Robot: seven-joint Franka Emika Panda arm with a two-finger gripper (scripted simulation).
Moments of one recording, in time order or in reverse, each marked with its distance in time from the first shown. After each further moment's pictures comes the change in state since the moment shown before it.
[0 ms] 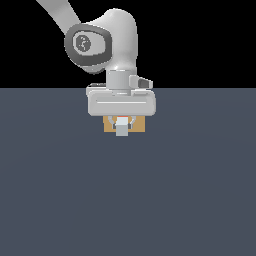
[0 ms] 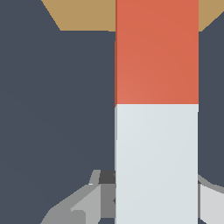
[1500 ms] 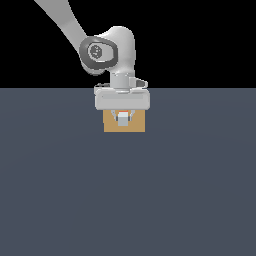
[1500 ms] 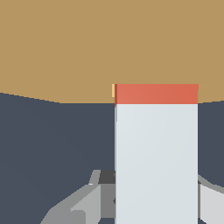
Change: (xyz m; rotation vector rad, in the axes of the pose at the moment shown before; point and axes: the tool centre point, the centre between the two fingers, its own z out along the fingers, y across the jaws) arm 0.092 0.001 -0.001 0.000 0.000 0.001
